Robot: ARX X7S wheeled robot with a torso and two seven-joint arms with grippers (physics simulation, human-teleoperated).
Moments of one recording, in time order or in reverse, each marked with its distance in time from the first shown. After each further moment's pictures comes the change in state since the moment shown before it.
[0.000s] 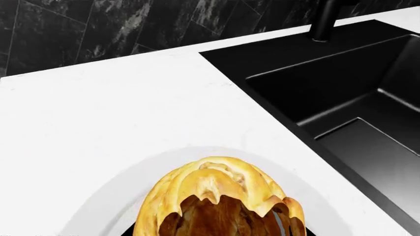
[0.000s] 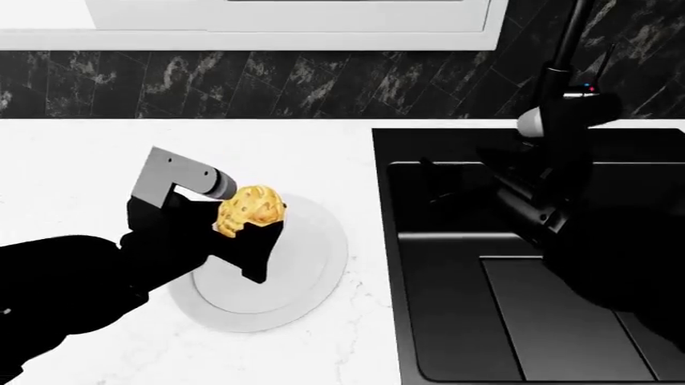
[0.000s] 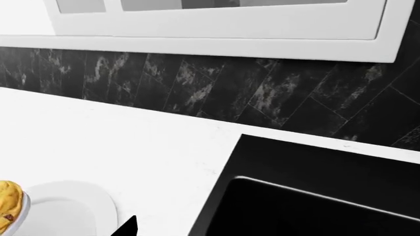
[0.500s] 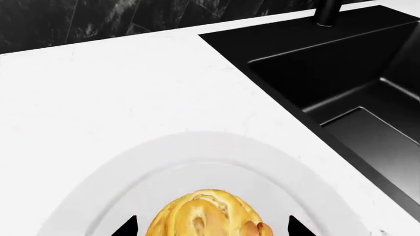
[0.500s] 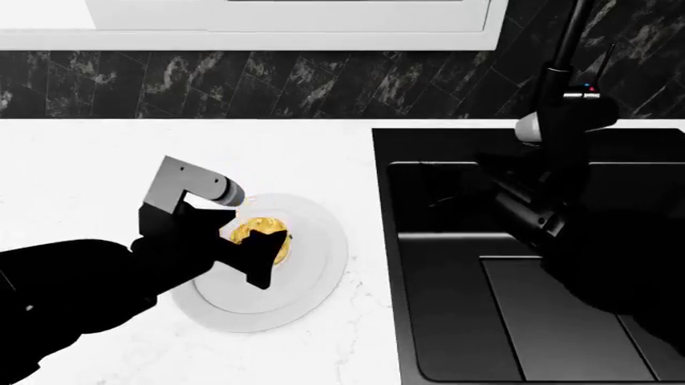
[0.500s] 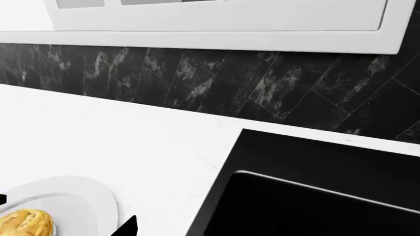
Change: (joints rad) left arm 0.000 0.017 0.042 -0.049 0.026 0.008 0.021; right arm -0.011 0.000 -0.003 0.004 0.003 -0.001 -0.003
